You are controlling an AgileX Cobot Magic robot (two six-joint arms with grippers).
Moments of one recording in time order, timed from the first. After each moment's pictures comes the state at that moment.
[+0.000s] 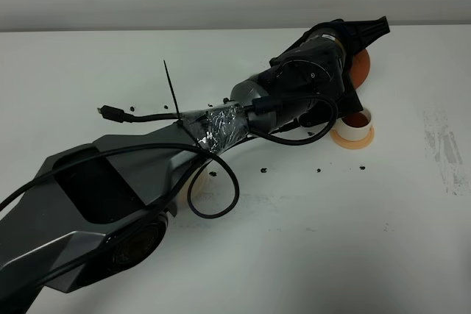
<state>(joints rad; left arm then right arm) -0.85 2.54 -2.25 0.98 0.48 1.45 -0.07 -0.01 -0.50 0.17 1.08 -0.04</state>
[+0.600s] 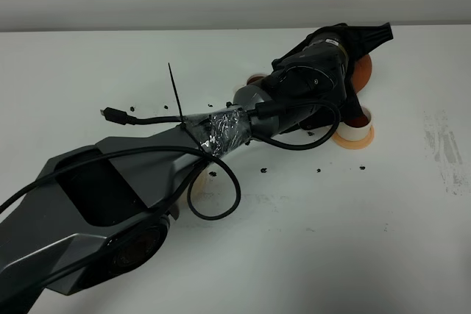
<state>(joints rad) -0.86 2.54 -2.23 1.01 0.47 1.45 -0.07 -0.01 -0.50 0.17 1.08 -0.04</state>
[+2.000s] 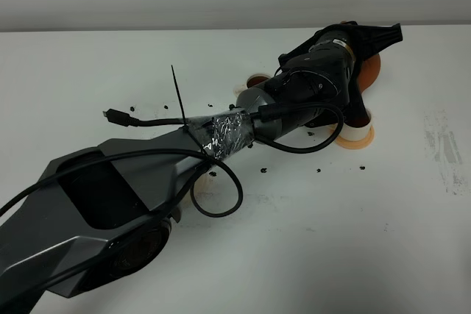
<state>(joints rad) -0.87 2.54 -2.23 1.06 0.43 1.45 -0.07 -0.01 -0.50 0.17 1.08 -0.04</state>
